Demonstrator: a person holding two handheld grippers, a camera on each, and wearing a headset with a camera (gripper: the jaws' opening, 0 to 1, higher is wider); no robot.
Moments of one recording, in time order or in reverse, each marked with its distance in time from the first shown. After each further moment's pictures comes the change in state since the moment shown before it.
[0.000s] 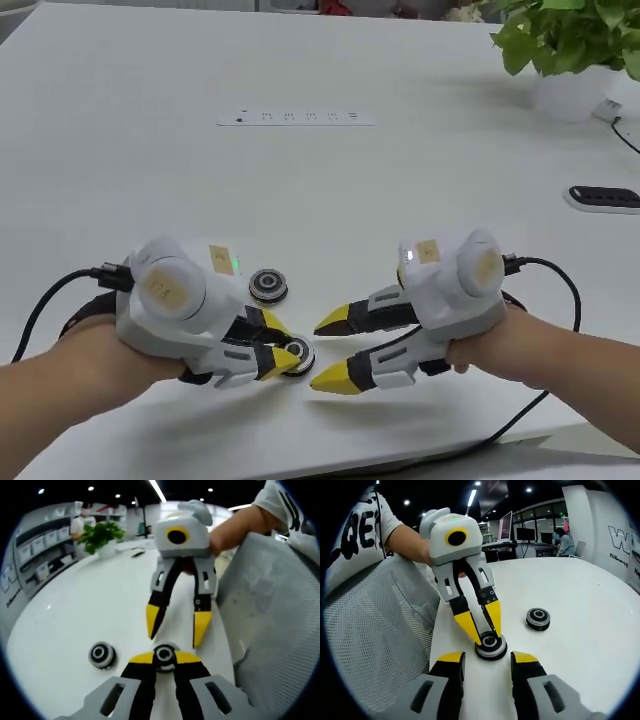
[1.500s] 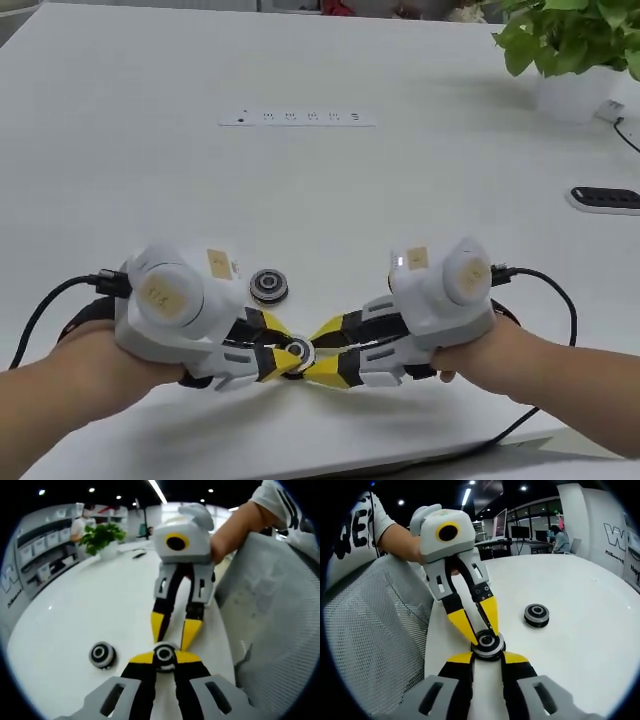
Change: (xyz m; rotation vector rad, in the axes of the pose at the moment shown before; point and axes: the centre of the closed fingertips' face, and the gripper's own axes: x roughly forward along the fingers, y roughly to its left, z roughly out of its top) left arm 0.001 -0.001 -0.001 0.002 -0.013 0.014; right arm 0.008 -0.003 -0.006 0.018 0.021 -0.039
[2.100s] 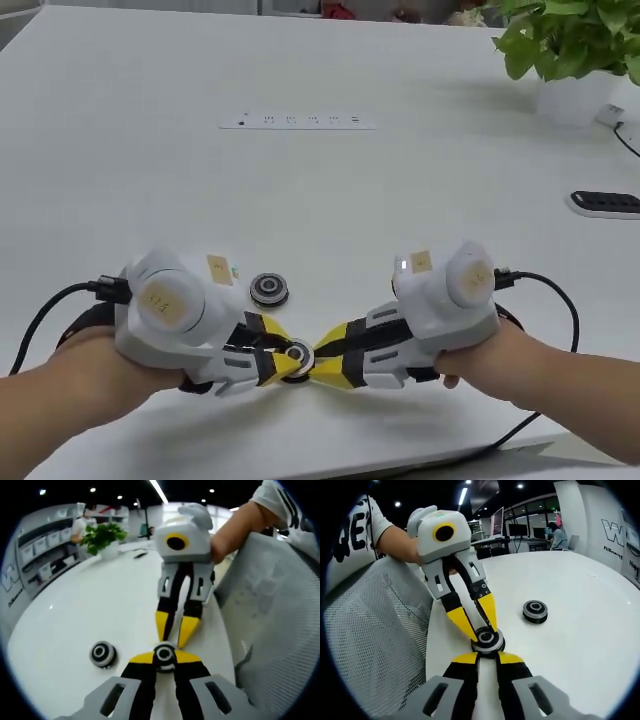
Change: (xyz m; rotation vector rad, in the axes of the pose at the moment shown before) left arm 0.000 0.001 -0.001 -0.004 0.000 0.011; right arm -0.002 0.000 -0.003 0.028 0.013 -0.002
